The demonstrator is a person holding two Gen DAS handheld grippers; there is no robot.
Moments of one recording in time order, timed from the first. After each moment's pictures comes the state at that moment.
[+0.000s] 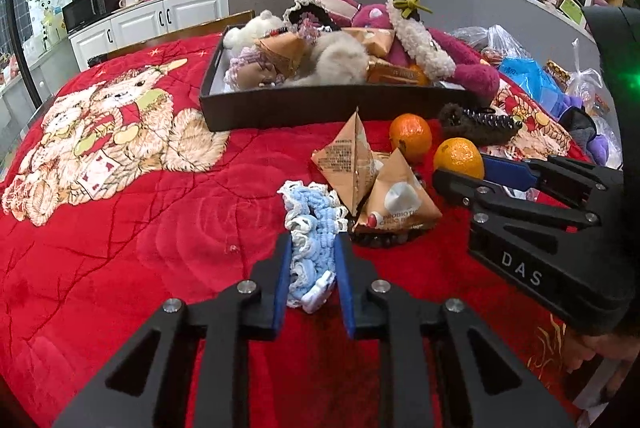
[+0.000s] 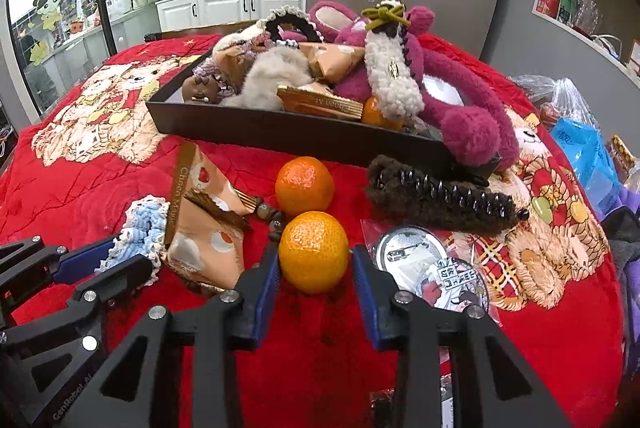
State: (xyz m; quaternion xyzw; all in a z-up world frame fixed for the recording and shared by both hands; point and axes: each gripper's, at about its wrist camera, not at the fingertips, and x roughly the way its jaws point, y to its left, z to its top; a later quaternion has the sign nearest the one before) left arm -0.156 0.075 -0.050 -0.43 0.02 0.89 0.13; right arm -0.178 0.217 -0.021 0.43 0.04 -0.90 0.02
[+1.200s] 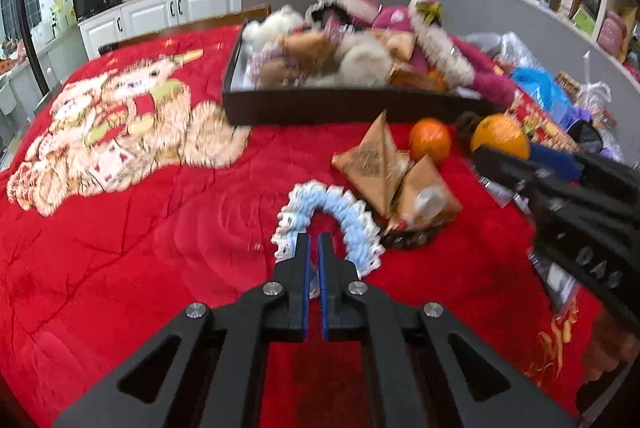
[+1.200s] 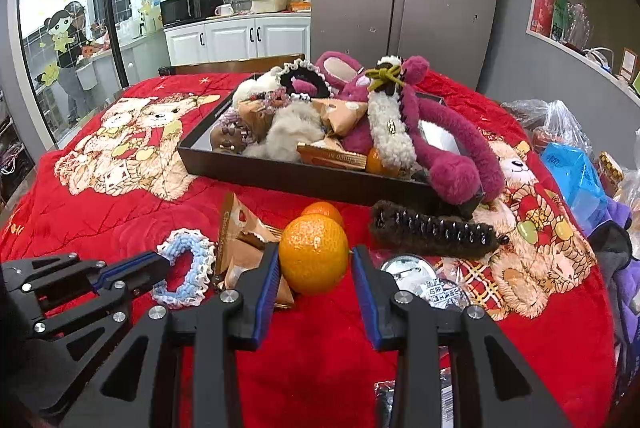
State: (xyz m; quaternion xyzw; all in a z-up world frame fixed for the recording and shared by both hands) left arm -0.161 0.063 -0.055 -0.45 0.01 0.89 0.11; right arm -0.162 0.212 0.013 0.39 0.03 -0.92 0.03
